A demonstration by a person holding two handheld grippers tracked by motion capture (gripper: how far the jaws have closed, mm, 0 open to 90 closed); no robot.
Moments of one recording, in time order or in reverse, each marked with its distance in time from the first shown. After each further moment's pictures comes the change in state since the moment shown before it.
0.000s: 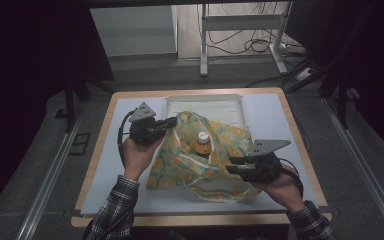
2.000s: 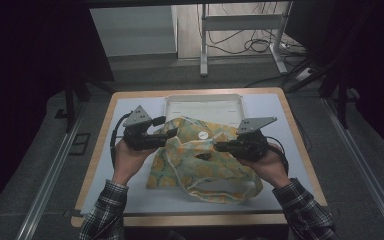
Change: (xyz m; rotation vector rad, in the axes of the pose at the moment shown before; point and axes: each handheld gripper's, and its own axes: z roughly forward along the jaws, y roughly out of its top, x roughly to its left) left arm -0.005 -0.006 -0.020 0.030 -0.034 0.061; right arm -0.026 0.048 0.019 -0.040 0.034 -0.017
